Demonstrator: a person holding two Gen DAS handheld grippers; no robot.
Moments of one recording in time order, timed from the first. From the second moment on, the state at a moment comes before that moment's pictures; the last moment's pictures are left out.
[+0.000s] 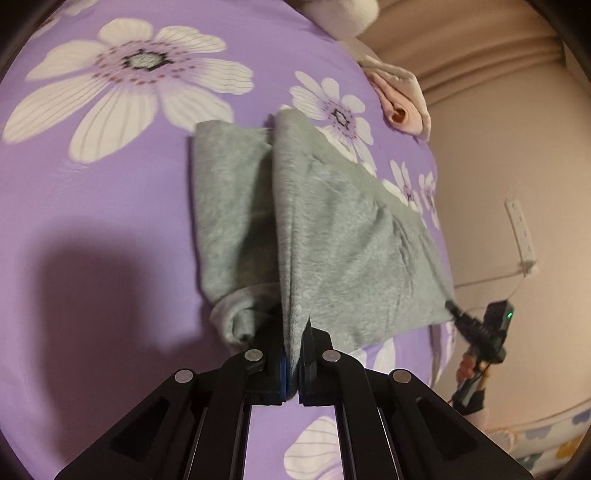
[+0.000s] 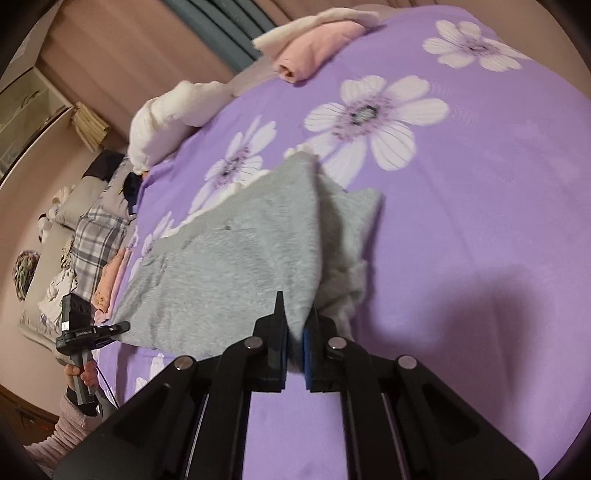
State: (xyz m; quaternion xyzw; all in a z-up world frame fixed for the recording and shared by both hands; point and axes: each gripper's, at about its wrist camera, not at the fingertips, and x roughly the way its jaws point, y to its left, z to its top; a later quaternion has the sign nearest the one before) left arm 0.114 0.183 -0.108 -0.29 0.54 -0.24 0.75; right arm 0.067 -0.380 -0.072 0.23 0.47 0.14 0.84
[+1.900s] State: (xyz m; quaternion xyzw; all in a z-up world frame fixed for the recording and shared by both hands) left arm 0.112 0.089 -0.082 -0.12 0.50 -0.20 0.84; right arm 0.073 -0.289 -0.068 0.07 0.47 0.13 0.87
